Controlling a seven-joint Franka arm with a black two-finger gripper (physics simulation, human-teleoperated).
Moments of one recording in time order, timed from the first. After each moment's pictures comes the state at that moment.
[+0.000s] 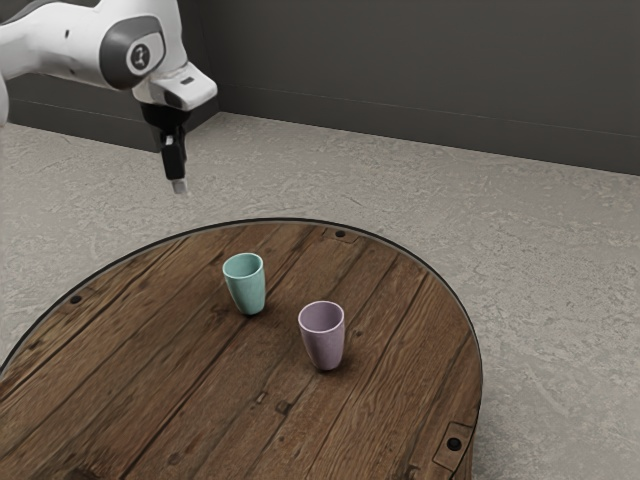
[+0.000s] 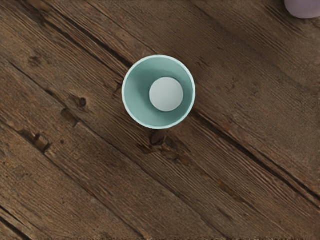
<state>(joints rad) -0.06 0.15 0.15 -1.56 0.09 1.76 0.97</state>
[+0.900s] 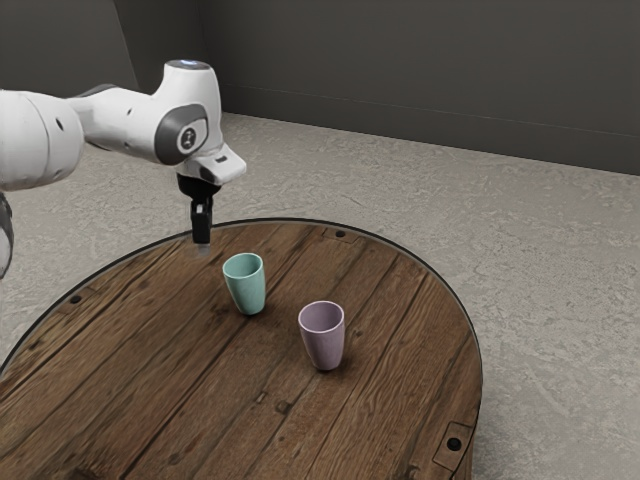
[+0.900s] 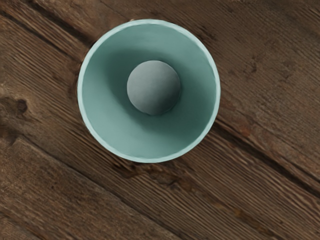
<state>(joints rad) -0.04 0.38 0.15 -1.60 0.07 1.92 1.03</state>
